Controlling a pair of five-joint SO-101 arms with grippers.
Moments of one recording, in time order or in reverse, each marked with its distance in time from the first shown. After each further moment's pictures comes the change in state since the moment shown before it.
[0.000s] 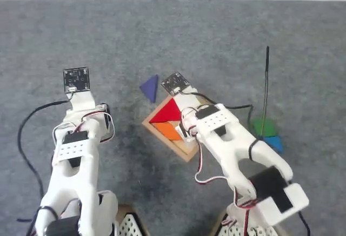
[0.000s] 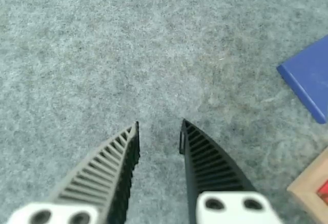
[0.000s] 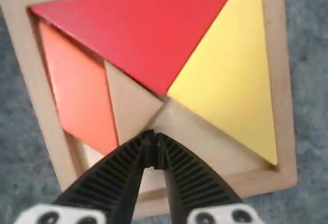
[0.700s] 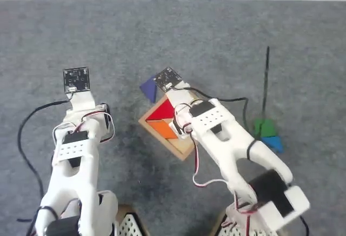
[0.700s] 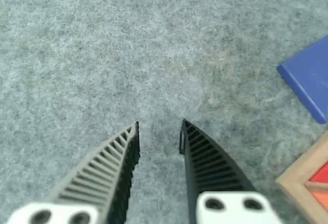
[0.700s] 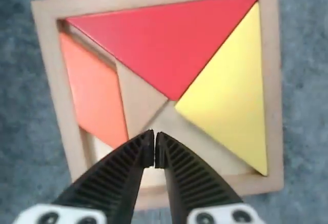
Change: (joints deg) left arm 0.0 0.0 0.0 0.0 0.0; right arm -2.5 -4.0 -3.5 4.8 0.0
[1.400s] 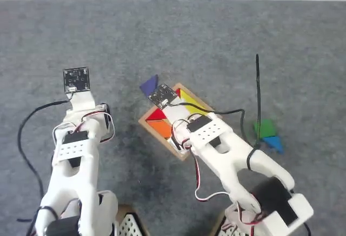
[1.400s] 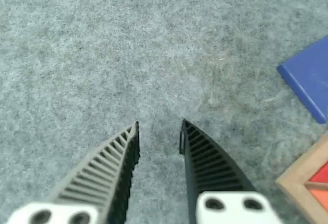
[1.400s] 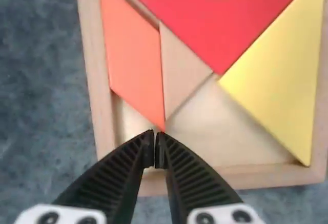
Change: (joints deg) left arm 0.0 0.0 0.0 0.0 0.0; right arm -4.1 -2.2 8.2 -3.5 0.2
